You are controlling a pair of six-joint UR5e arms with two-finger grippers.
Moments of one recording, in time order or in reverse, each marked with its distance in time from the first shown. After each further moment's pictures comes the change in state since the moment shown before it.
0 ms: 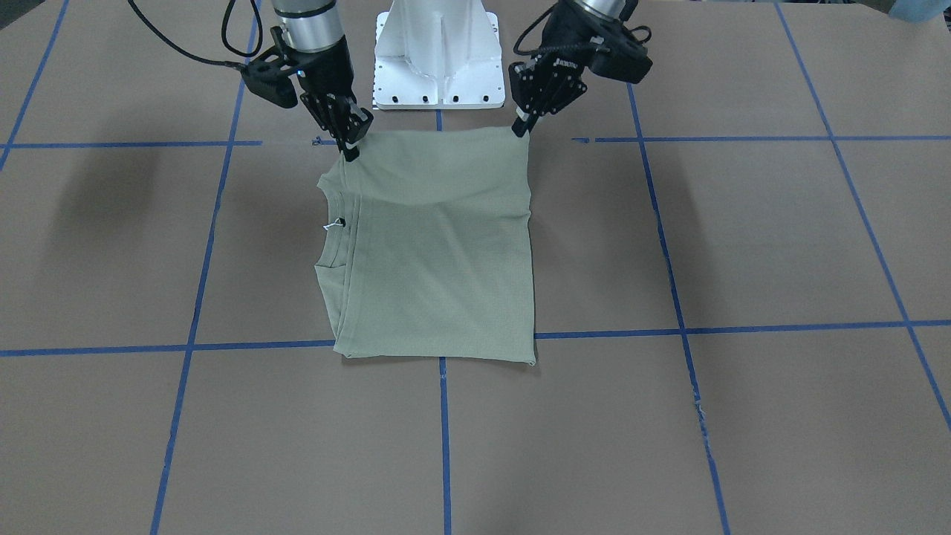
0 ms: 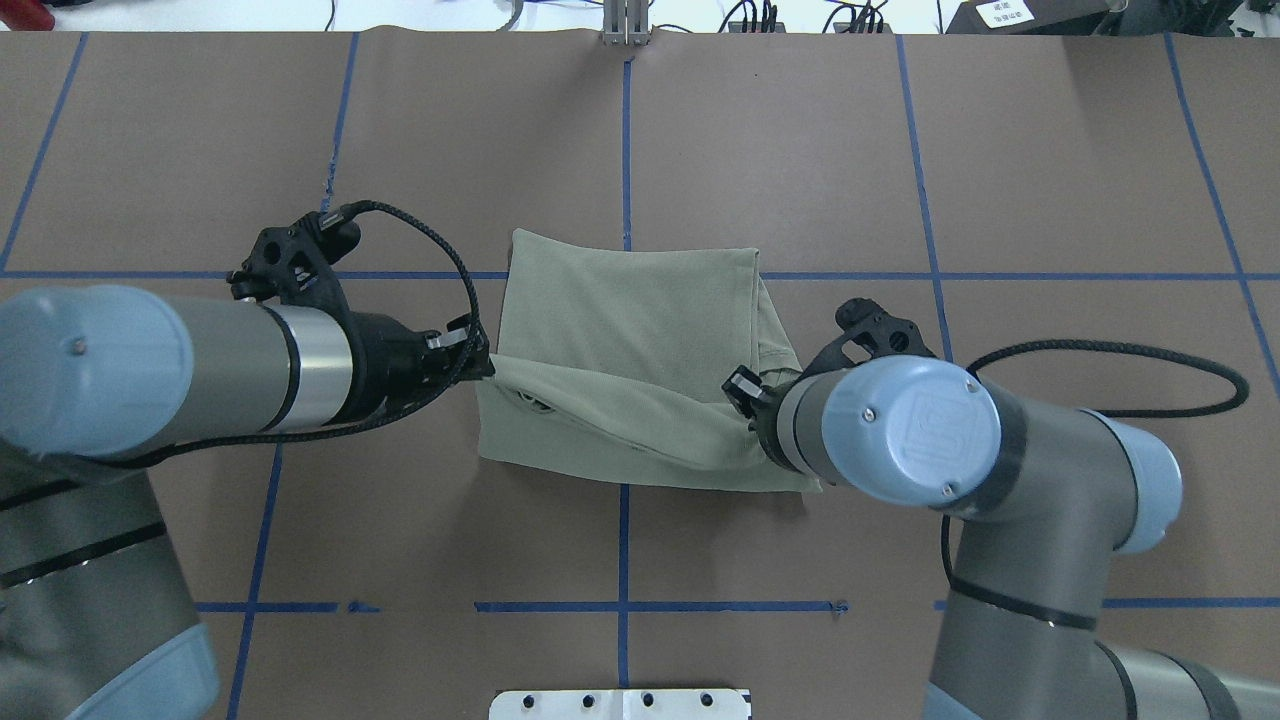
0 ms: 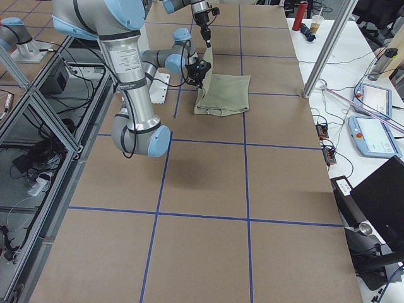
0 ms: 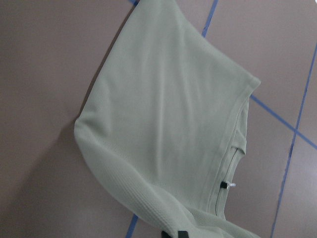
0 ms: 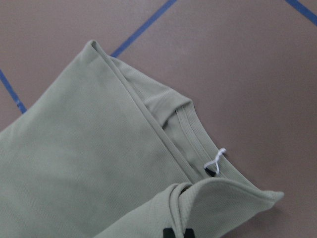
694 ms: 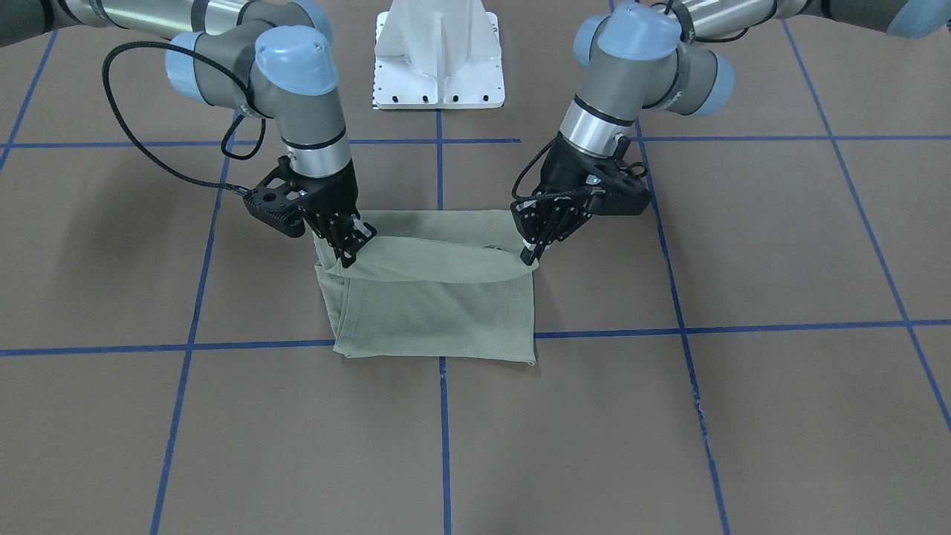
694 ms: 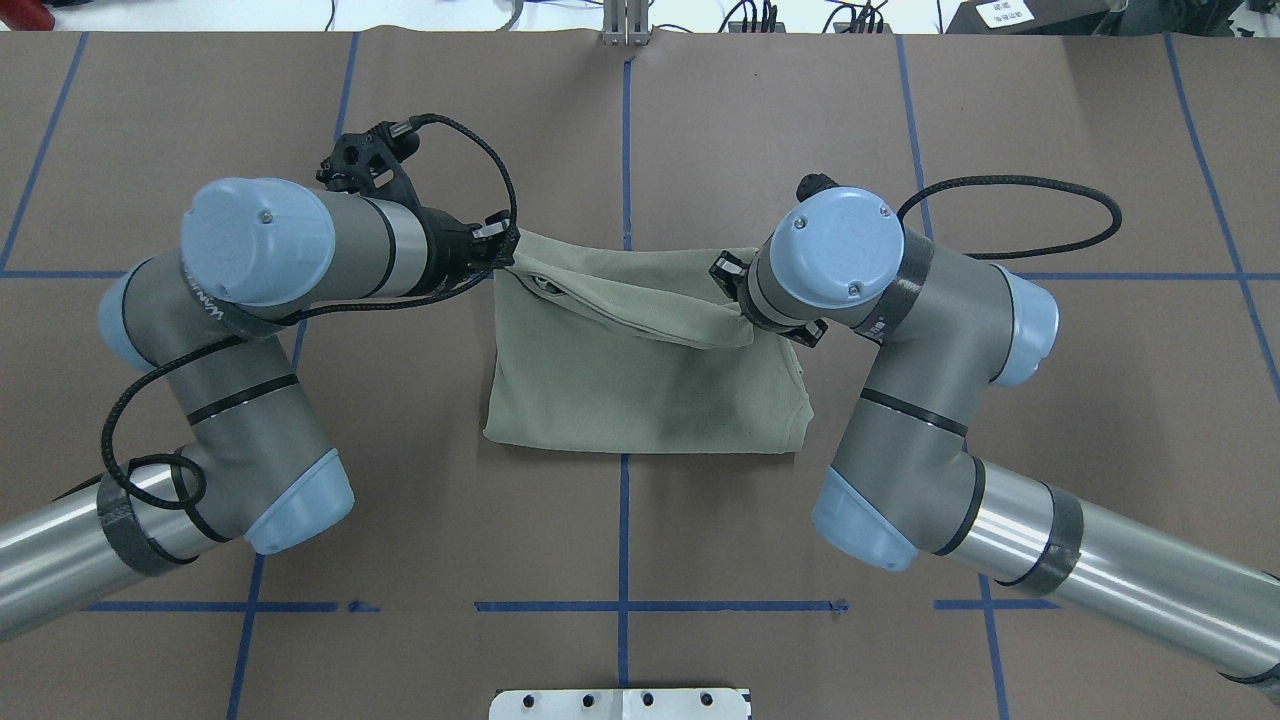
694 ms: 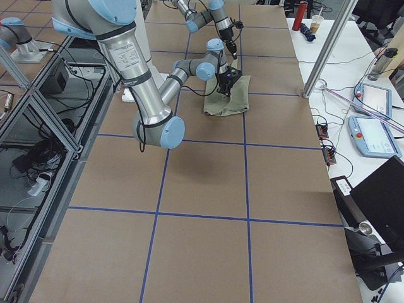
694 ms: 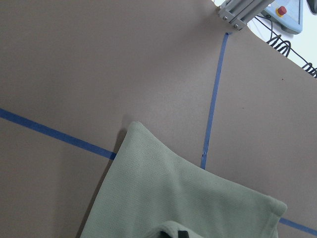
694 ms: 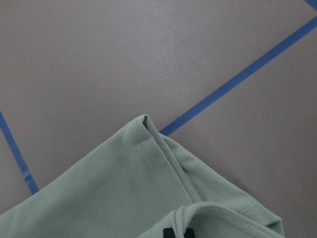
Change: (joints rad) left arm -0.106 -0.136 0.421 -0.272 0.008 0.082; right arm 0.171 0.131 -0.371 0.202 0.099 -0.207
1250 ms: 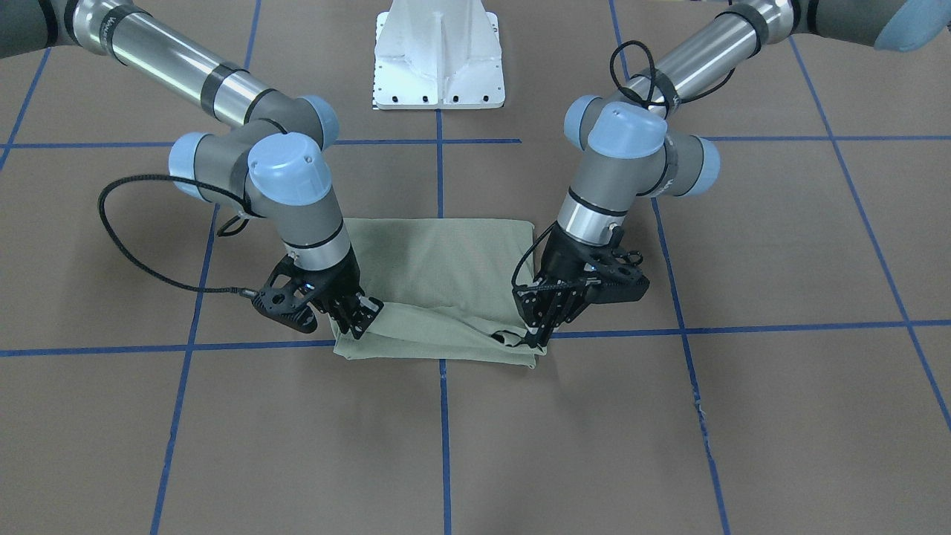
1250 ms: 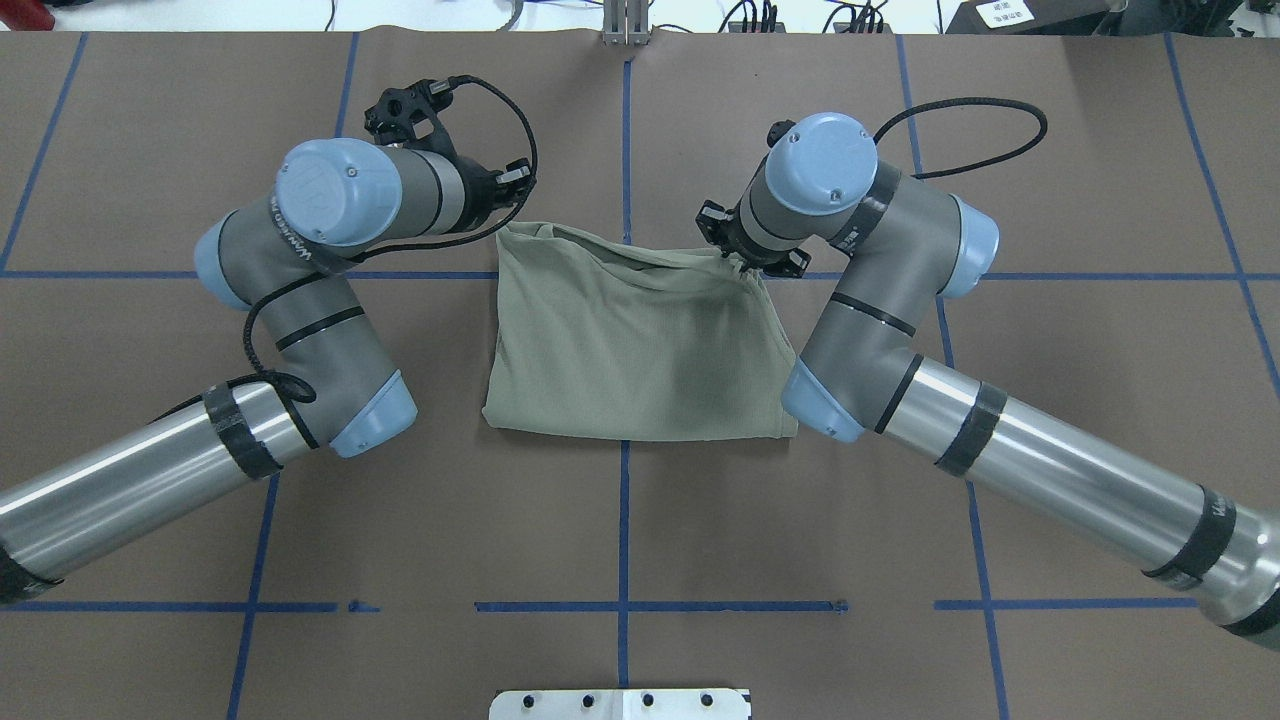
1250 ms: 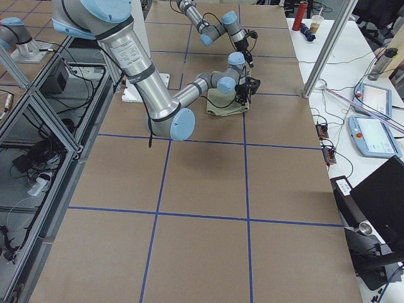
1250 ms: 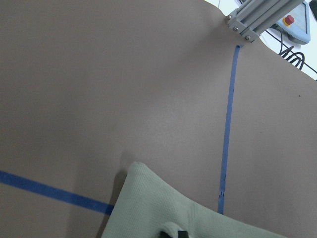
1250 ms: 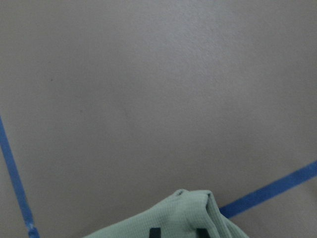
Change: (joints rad) left arm -0.058 -0.164 0.353 -0.163 0.090 0.124; right arm 0.129 0.131 -0.373 0.285 0.159 -0.245
